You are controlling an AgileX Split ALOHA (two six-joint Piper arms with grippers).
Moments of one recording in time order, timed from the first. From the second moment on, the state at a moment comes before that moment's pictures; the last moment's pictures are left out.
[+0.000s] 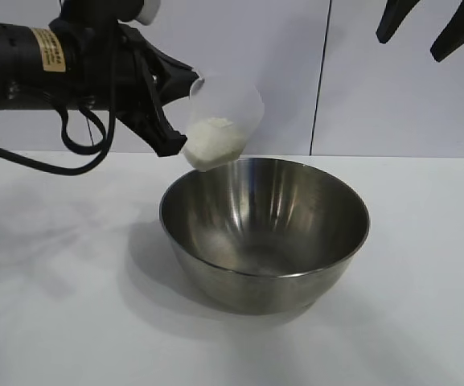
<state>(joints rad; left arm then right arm) -0.51 1.76 -0.86 0.47 -0.63 0.31 0.05 1.78 -1.73 0.25 1.16 -0.02</state>
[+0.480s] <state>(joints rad) -0.52 1.77 -0.86 0.40 -0.63 0.68 0.05 1.78 -1.73 0.25 1.16 -0.02</state>
